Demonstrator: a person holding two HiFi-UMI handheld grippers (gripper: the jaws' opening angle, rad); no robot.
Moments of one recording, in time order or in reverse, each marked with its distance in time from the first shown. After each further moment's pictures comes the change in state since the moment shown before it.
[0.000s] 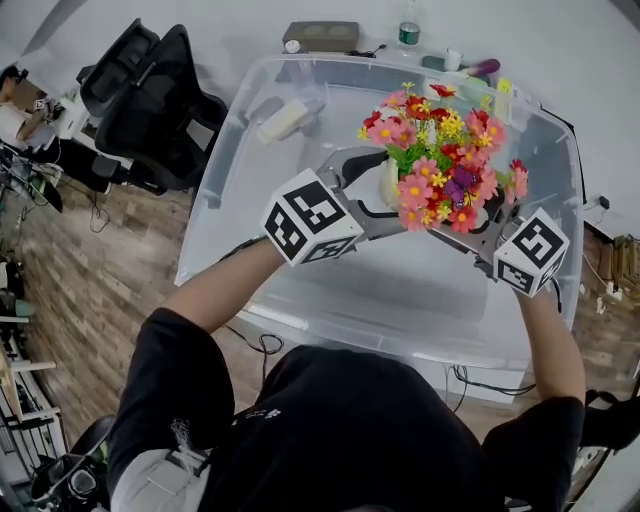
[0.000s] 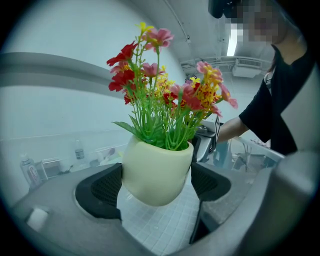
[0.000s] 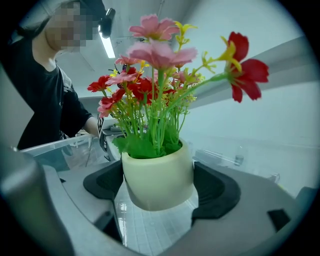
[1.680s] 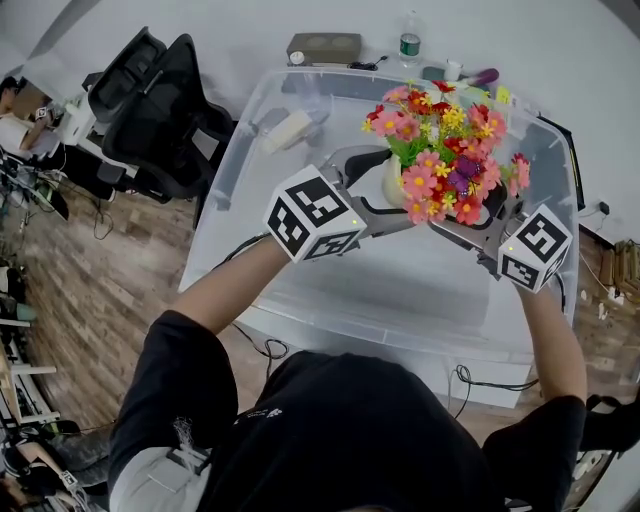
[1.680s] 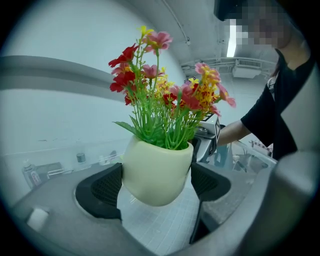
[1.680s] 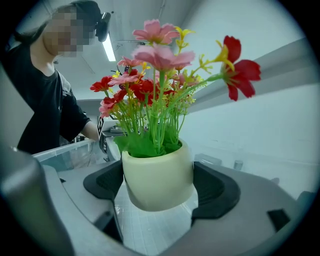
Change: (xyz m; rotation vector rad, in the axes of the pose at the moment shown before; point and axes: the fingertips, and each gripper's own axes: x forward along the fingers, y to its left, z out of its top) left arm -0.007 -0.003 0.013 0.019 -0.021 0.011; right arm -0.005 0.003 0.014 -0.017 -0.041 -0.011
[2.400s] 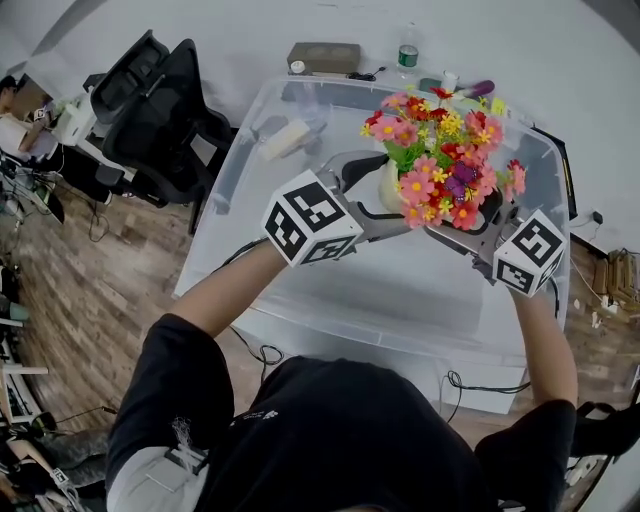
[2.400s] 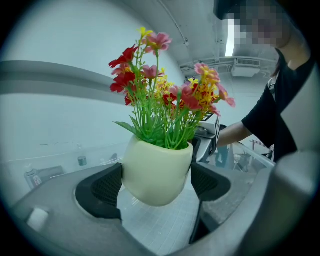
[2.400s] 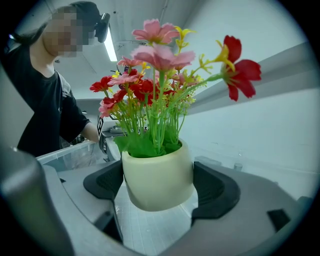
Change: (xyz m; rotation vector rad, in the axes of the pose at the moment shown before) left arm -0.006 -0.001 0.008 0.017 -0.019 0.015; right arm 0.000 0.002 0.009 -0.016 -0.010 0.000
